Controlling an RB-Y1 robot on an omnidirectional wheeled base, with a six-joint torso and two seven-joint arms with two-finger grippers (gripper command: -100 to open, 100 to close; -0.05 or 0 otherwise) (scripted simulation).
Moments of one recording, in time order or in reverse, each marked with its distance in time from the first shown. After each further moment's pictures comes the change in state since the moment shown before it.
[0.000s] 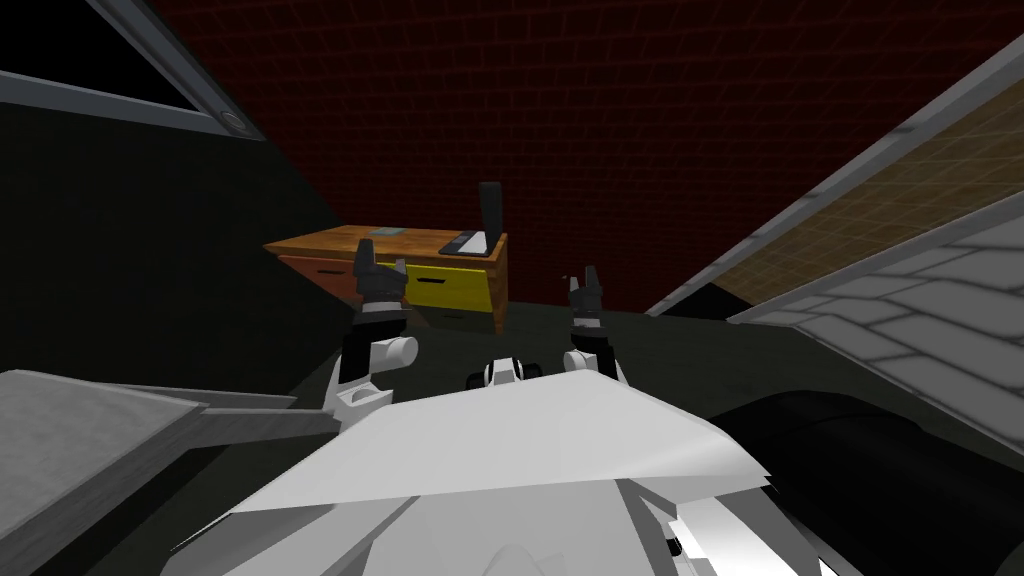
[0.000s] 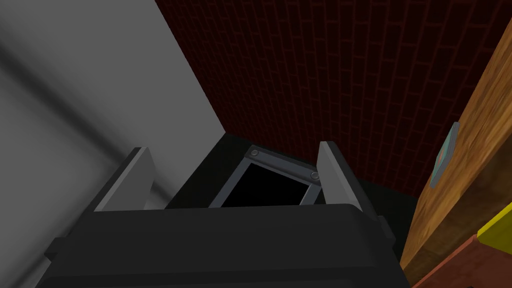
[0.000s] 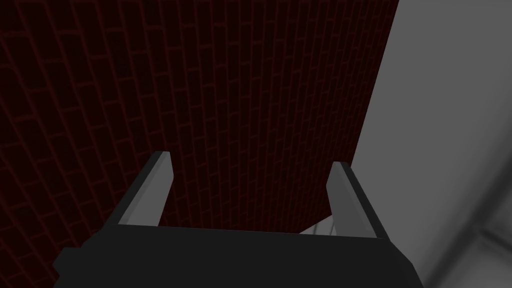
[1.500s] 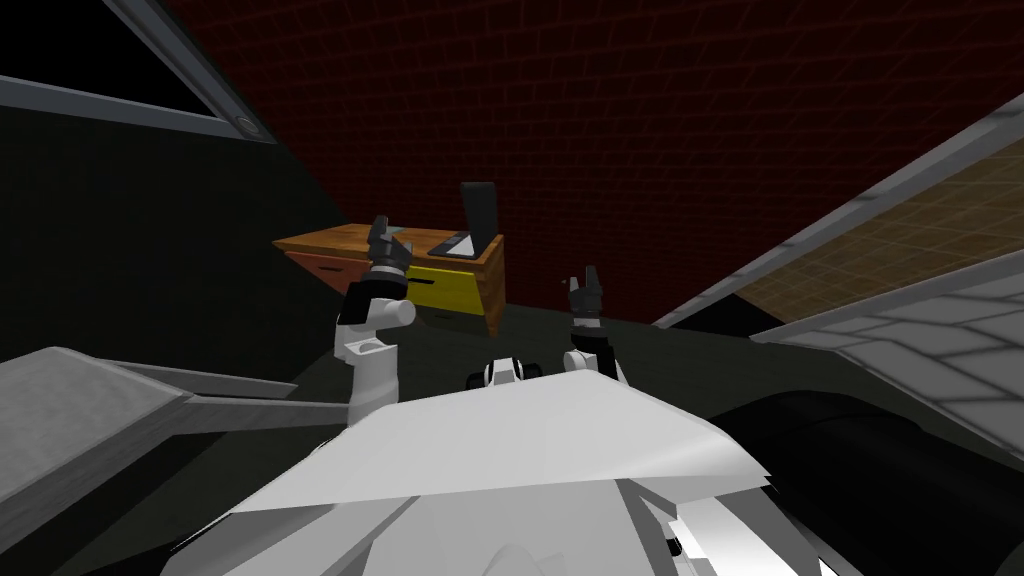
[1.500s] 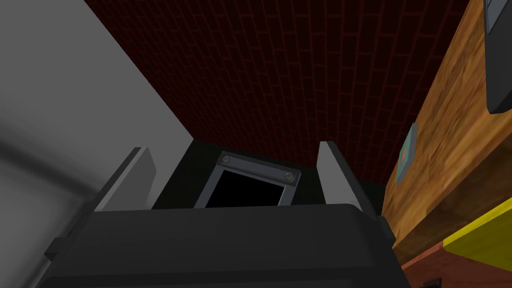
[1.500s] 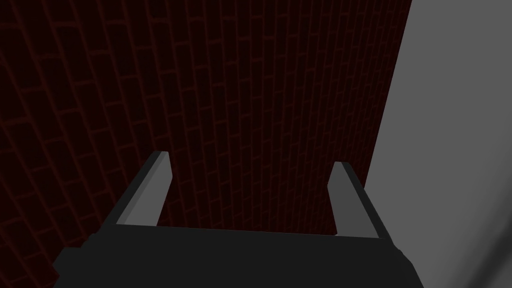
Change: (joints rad) left arm -0.352 0.034 0.097 0.157 0.060 0.352 -0.051; right arm 0.000 0.000 0.000 0.000 0.000 0.000 0.000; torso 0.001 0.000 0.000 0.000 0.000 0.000
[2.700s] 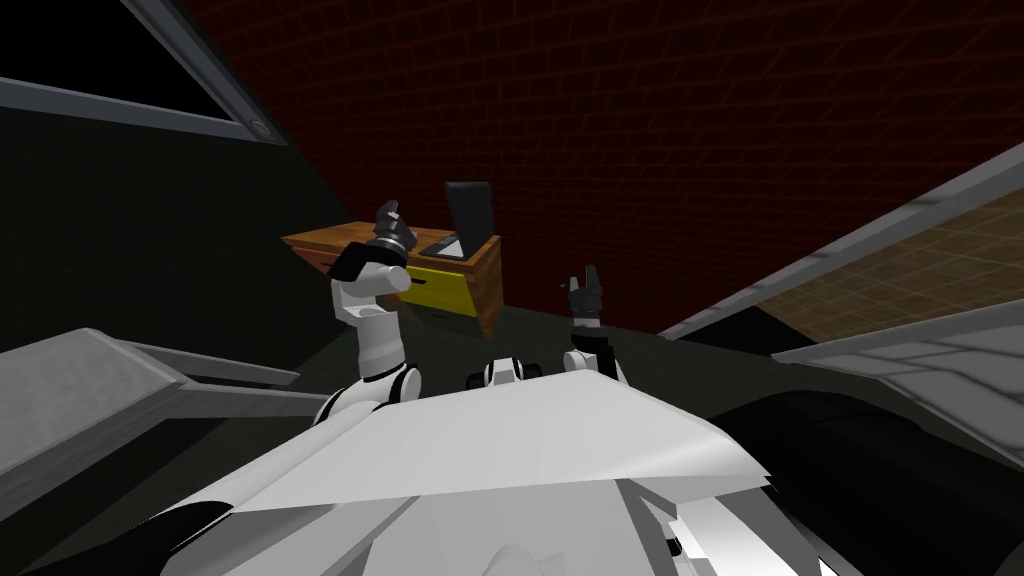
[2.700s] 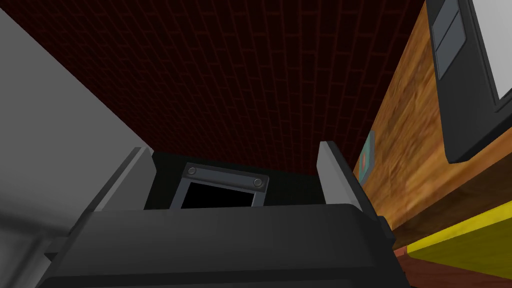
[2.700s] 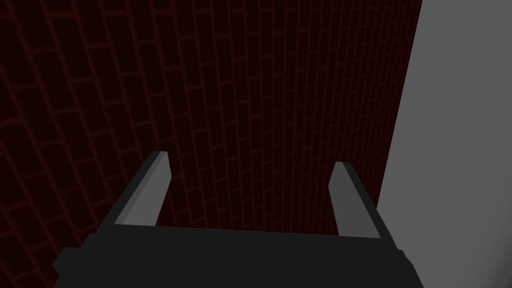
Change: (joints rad) left arm -0.301 0.020 0.082 0.159 0.048 0.314 -0.045; right arm 0.000 0.000 0.000 0.000 0.000 0.000 0.000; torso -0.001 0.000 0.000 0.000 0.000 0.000
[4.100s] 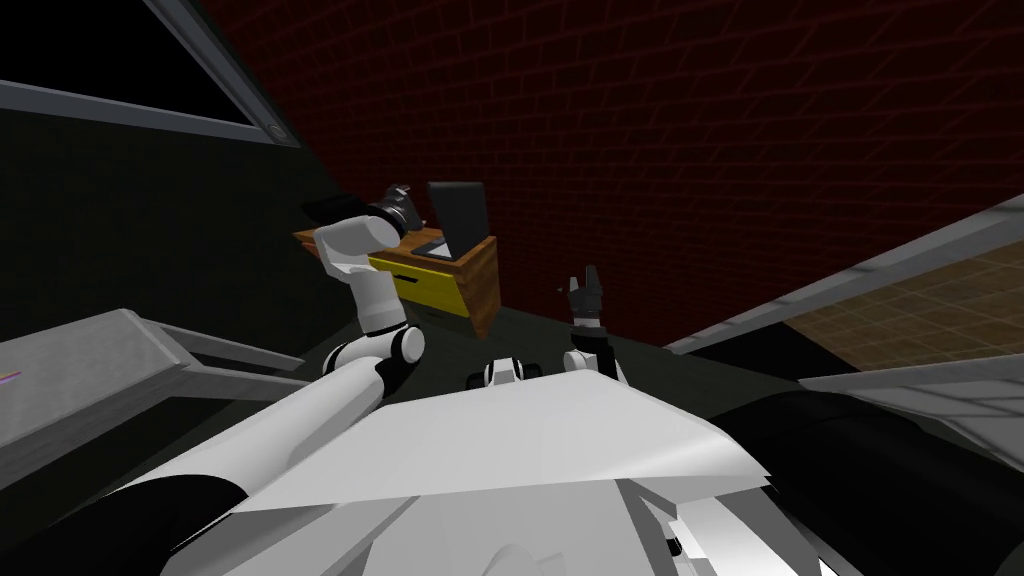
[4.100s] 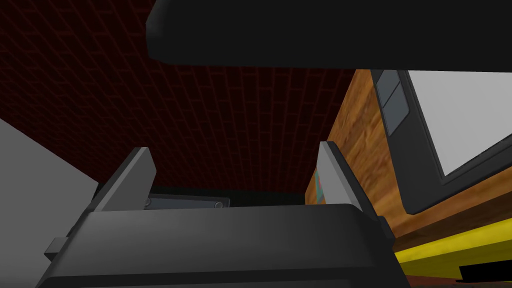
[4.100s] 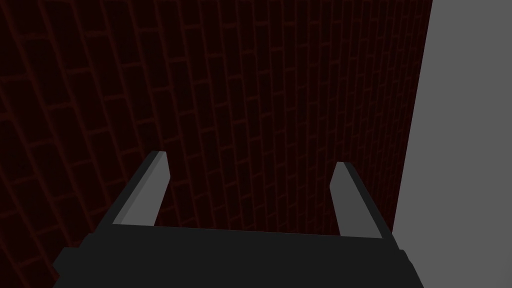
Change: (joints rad) left arm -0.350 0.030 0.093 0.220 0.053 0.355 -0.049; right arm 0.000 0.000 0.000 0.000 0.000 0.000 0.000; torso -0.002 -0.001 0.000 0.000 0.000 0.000
